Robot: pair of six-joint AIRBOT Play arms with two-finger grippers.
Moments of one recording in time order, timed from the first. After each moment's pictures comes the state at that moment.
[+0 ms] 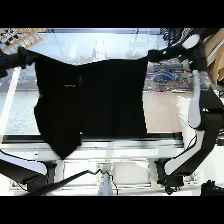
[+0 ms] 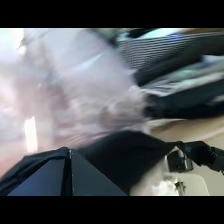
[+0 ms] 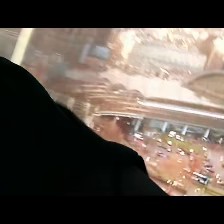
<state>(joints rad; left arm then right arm) 0.40 -1.79 1.60 0.33 -1.12 -1.00 -0.07 -1.88 1.94 -0.94 1.19 1.17</state>
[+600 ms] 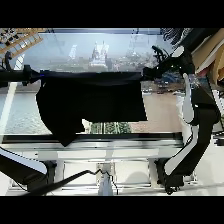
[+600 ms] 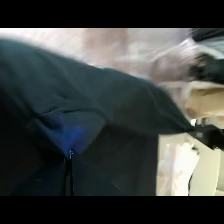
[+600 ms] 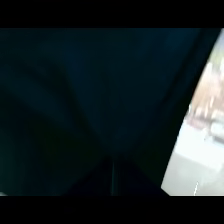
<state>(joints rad) 0.48 -1.86 1.60 0.60 -1.32 -1.14 -0.06 -1.97 1.89 -1.00 1.49 1.29</state>
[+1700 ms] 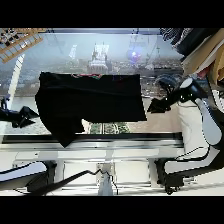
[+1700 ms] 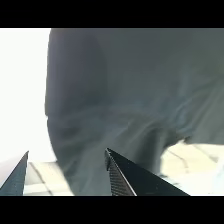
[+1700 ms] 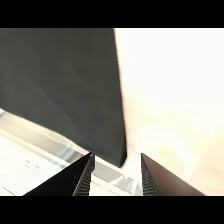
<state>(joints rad) 0.69 -1.36 0.84 1.05 -1.33 -1.16 -0.22 -1.57 1.05 -1.02 1.42 1.14</state>
